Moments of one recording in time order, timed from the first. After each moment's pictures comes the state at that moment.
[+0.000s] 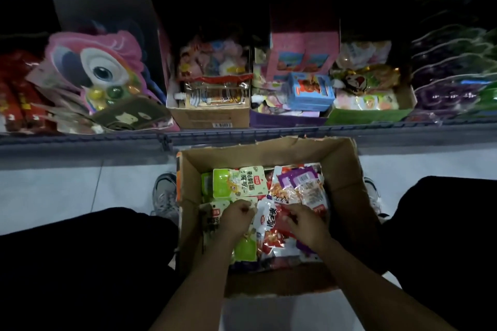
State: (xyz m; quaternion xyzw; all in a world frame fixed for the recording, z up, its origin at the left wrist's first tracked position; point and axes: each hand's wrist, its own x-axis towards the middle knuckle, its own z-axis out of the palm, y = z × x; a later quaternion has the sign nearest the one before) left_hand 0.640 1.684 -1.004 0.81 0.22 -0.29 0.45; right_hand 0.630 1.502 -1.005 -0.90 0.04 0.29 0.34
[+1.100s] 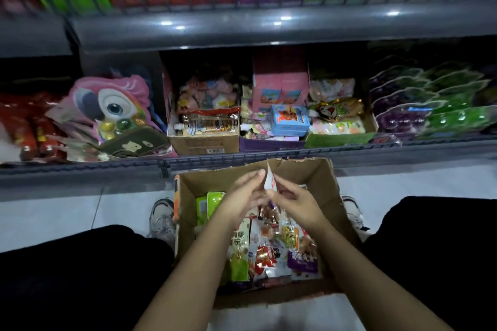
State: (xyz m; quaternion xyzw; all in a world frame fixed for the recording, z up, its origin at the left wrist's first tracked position) left_hand 0.687 1.654 -0.874 0.55 0.19 -0.28 0.76; right_hand 0.662 1.506 -0.886 -0.76 0.05 0.17 0.62
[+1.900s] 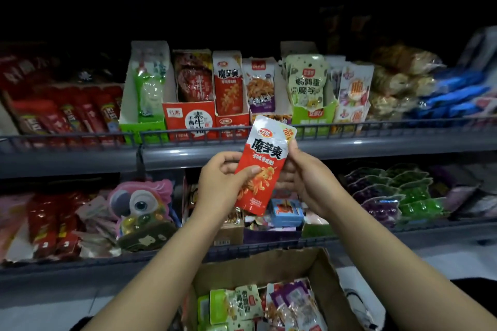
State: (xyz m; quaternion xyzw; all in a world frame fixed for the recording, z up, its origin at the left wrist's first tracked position) left_hand 0.723 1.697 -0.634 0.71 0.02 0.06 0.70; right_hand 0.733 1.540 -0.630 -0.67 -0.03 0.08 0.74
